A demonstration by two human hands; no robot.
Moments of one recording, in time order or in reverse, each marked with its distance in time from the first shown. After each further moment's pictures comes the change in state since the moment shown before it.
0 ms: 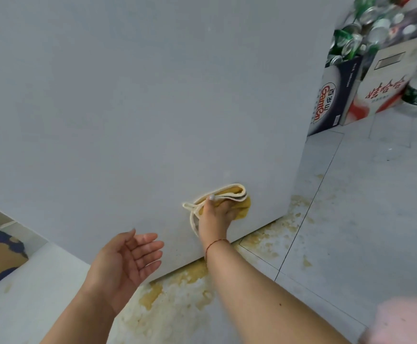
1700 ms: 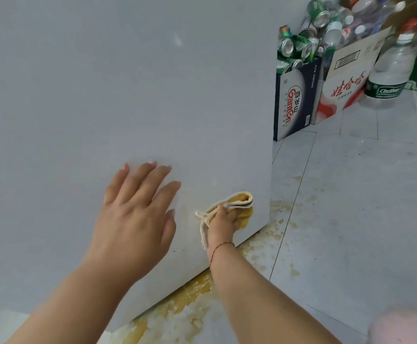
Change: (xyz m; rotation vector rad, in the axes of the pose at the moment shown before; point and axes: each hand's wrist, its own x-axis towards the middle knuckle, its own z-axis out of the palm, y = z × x) left_hand 0.007 0.053 0.123 1.806 0.102 1.533; right_hand 0.068 -0.009 -0.046 0.284 0.152 0.183
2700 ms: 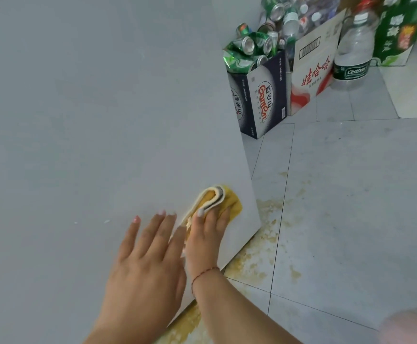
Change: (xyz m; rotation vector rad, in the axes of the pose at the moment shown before) left_hand 0.004 0.036 0.039 0.099 -0.148 0.148; right_hand 0.000 0.006 0.002 -0.014 -0.005 -0.524
